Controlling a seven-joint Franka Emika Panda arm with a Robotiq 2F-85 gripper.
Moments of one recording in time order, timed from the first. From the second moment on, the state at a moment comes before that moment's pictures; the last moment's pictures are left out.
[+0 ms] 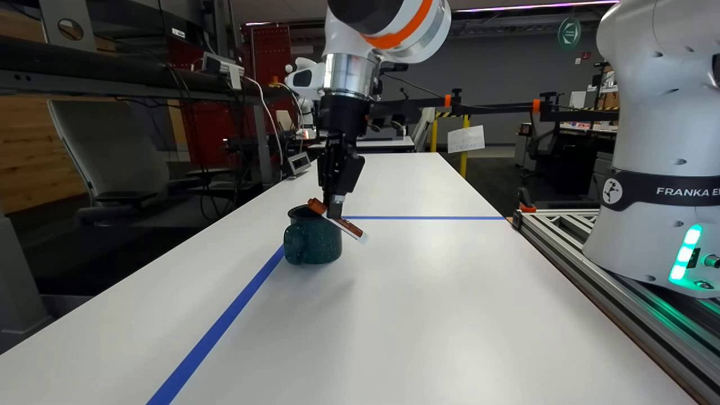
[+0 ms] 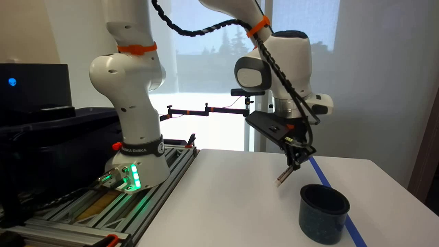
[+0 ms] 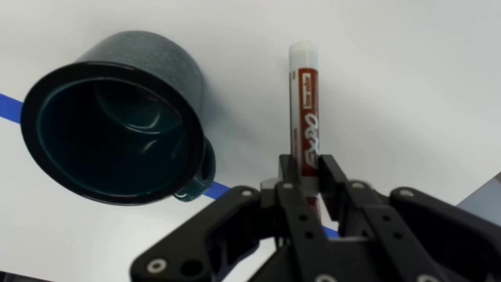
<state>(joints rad) 0.06 0.02 -0.06 -2.63 0.58 2.76 -1.11</state>
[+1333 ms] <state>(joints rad) 0.01 0.24 0.03 -2.57 1.14 2.96 -1.66</state>
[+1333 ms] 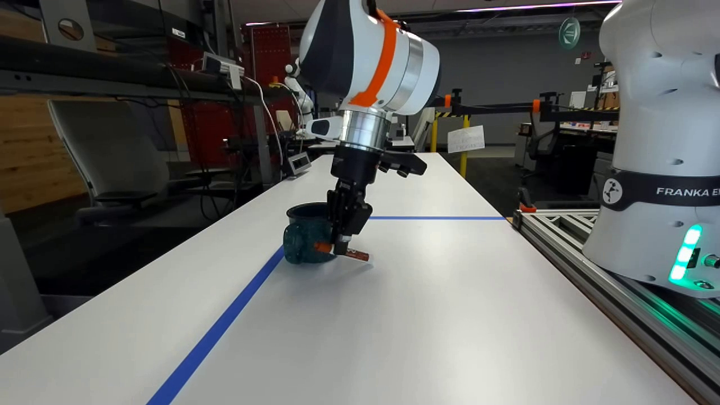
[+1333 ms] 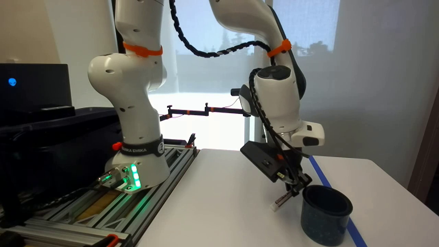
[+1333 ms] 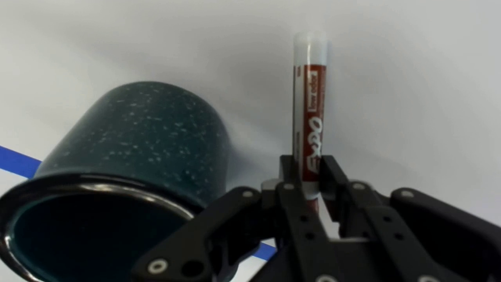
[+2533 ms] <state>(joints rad) -0.02 0.30 0.08 -2.54 1.27 2.98 -1.81</state>
